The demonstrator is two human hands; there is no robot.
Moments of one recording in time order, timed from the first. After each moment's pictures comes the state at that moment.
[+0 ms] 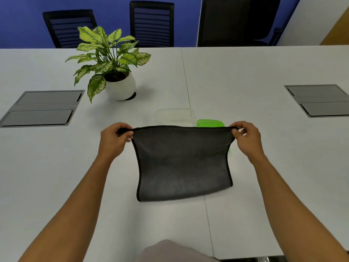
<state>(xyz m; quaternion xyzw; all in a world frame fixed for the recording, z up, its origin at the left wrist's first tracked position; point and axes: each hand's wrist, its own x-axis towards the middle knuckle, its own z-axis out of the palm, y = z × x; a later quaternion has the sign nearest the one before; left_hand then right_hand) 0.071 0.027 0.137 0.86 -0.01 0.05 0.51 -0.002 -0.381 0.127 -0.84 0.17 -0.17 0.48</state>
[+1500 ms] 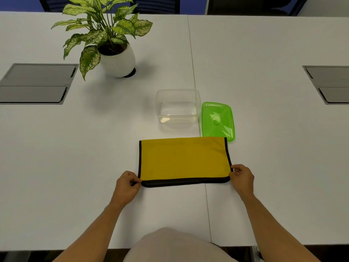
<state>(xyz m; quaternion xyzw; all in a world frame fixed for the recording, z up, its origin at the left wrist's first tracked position) -0.054 0.038 -0.028 0.89 0.07 -0.14 0.43 -0.094 -0.362 -0.026 -0.83 0.36 -0.01 0.41</state>
